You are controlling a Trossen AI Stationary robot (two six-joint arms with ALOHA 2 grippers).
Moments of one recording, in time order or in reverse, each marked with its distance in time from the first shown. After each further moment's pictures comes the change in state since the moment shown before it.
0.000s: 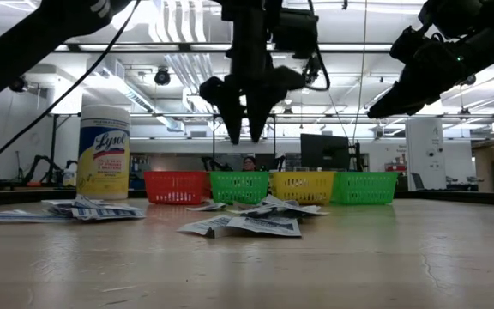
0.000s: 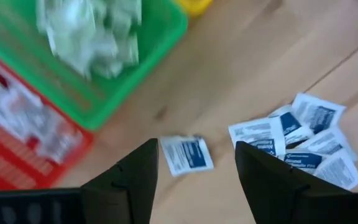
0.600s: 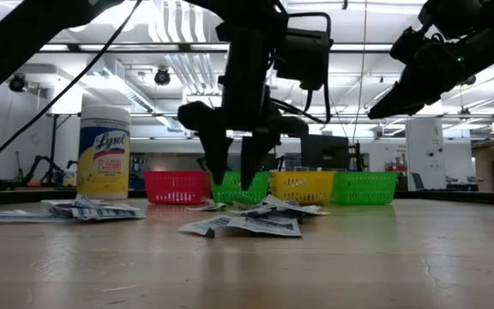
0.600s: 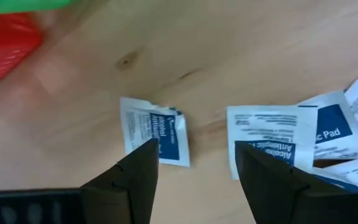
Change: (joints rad) left arm -0.135 0.000 -0.282 0.178 -0.060 -0.378; right arm 0.000 0.000 0.000 -0.006 0.000 -0.008
